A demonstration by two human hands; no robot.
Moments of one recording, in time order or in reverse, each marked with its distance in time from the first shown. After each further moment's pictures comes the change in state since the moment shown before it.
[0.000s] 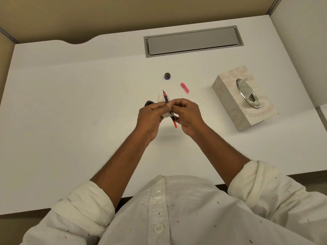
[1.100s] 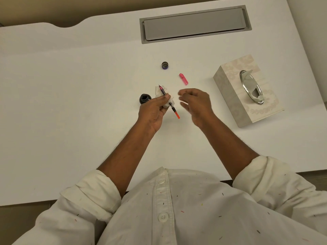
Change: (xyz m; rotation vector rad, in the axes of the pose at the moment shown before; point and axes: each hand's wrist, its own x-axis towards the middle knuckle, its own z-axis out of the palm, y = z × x) left_hand 0.040 -0.018 0.024 -0.366 0.156 -0.207; right_hand 0.048 0.001 -0.040 -0.033 0.126 -0.001
